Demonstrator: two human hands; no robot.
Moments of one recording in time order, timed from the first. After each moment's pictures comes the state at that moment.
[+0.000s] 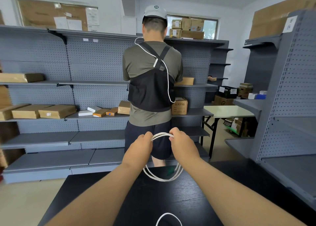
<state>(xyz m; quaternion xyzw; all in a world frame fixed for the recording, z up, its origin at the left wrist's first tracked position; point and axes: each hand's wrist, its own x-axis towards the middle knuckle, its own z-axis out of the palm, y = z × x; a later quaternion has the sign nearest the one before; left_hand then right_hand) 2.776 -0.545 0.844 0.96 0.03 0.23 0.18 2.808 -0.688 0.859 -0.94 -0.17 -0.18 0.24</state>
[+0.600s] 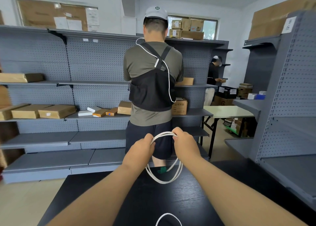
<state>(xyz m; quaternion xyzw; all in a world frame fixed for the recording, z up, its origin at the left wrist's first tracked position) 2.766 -0.545 0.845 0.96 0.01 0.22 0.19 2.809 -0.693 0.861 -0.94 -0.15 -0.17 0.26</state>
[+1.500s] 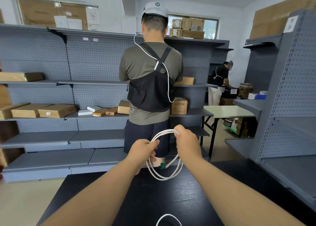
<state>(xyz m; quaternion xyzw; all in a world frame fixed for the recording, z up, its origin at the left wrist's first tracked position) 2.774 -0.548 0.845 0.79 0.10 0.09 0.59 2.812 -0.695 0.860 -0.92 -0.14 -0.23 0.29</state>
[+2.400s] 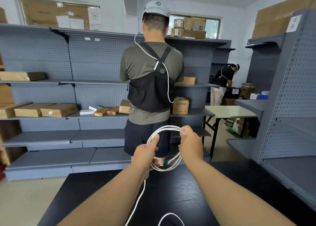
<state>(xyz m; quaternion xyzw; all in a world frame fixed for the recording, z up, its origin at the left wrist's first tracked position) 2.769 -0.566 0.837 0.66 0.21 0.09 0.72 2.810 -0.695 0.856 -0.88 -0.07 -0.21 0.41</state>
